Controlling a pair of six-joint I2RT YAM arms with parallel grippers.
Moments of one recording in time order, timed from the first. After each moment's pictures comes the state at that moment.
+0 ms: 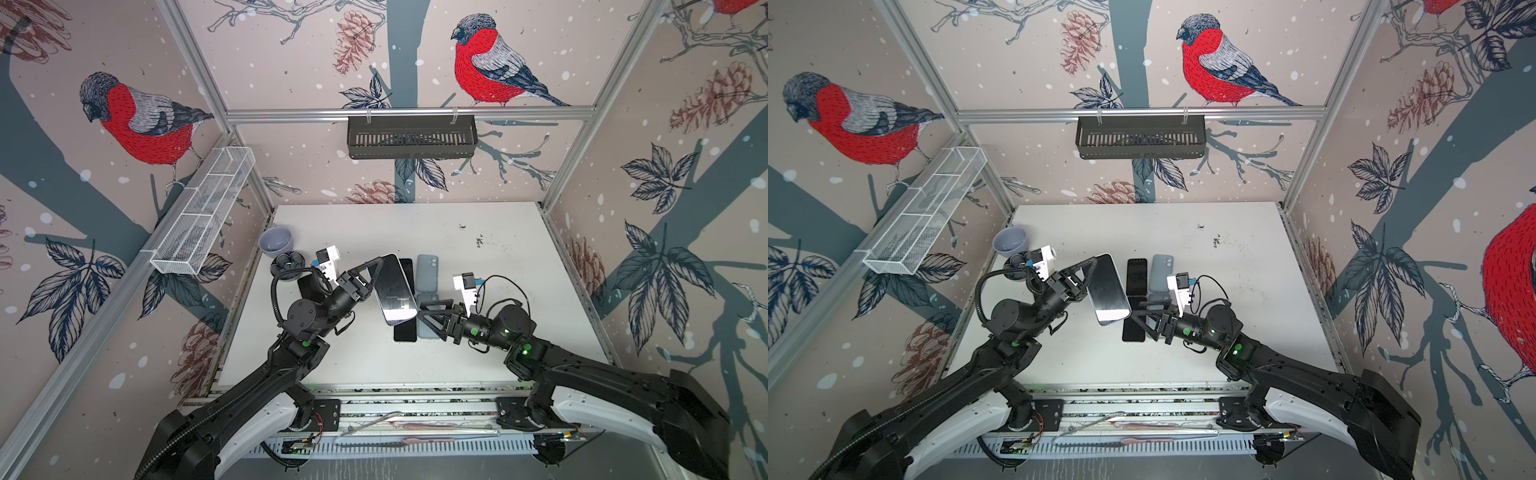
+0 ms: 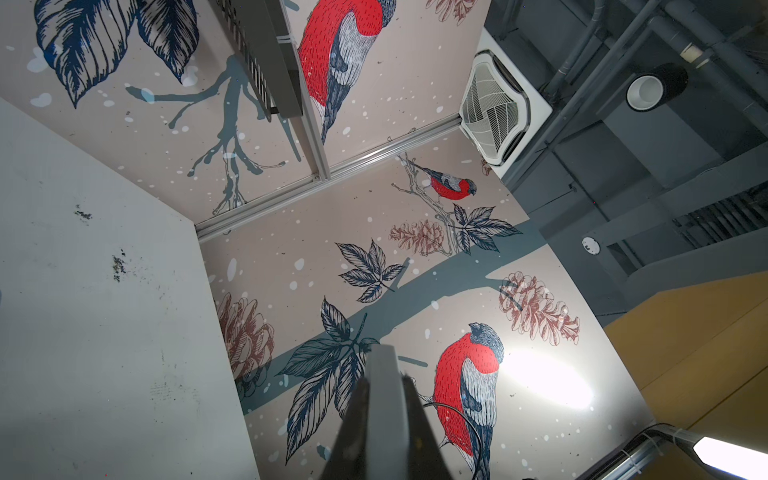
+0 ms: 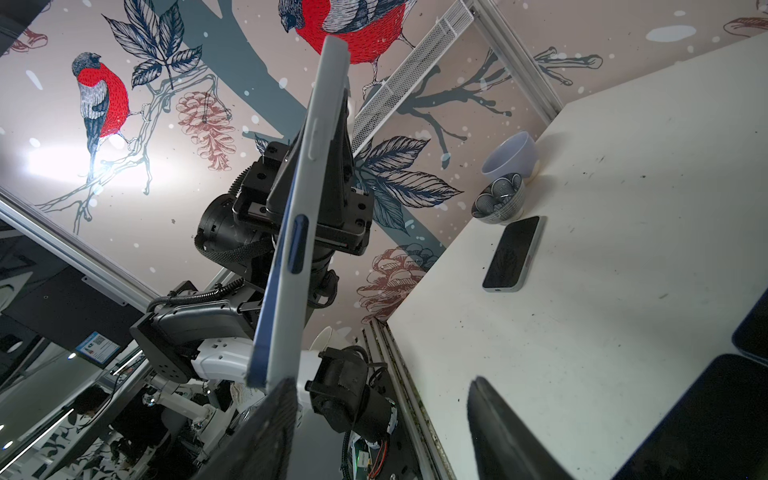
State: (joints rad) left arm -0.60 0.86 0.40 0.86 0.25 -1.34; right arm 0.93 0.96 0.35 0.71 -0.38 0.81
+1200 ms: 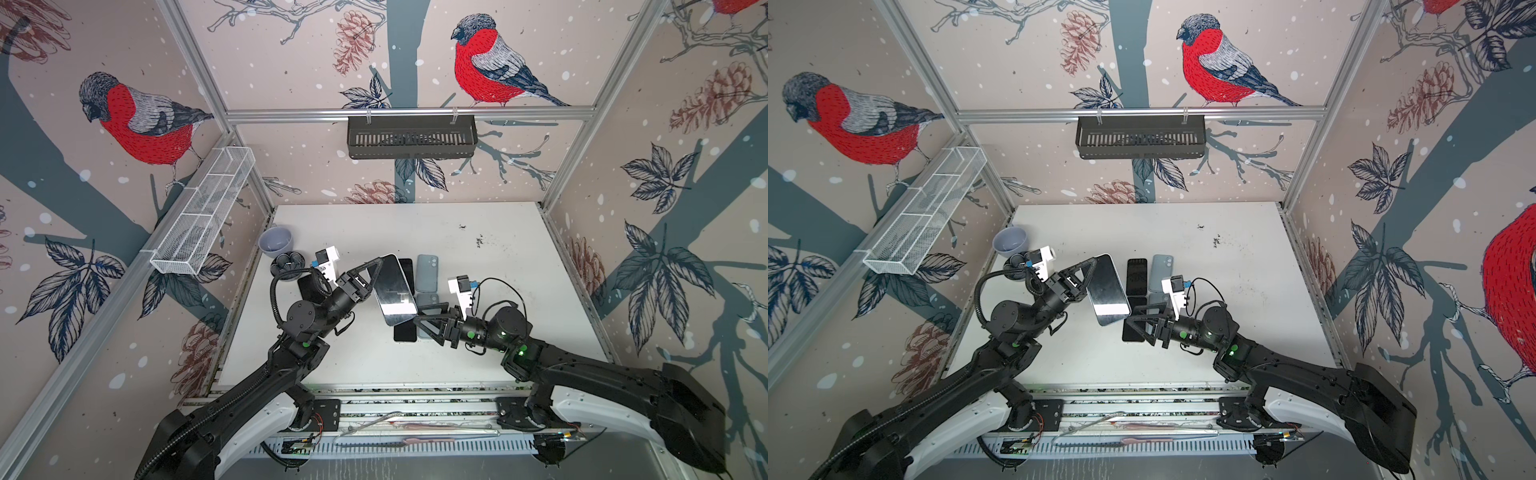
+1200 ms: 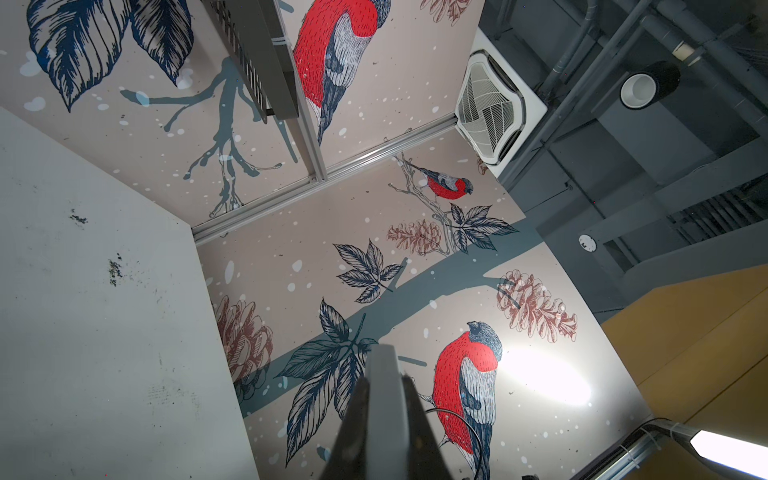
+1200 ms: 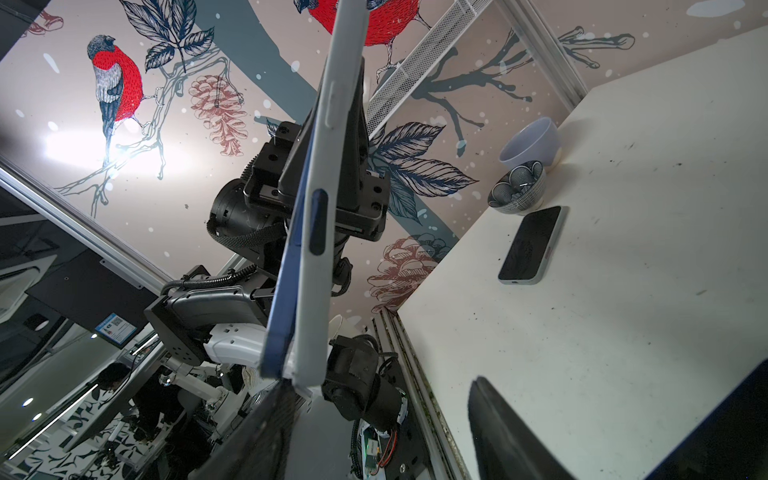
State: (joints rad) left arm -0.60 0.86 0.39 0.88 0.26 -1.33; right arm 0.96 1.00 0.35 0.75 -0.39 0.81
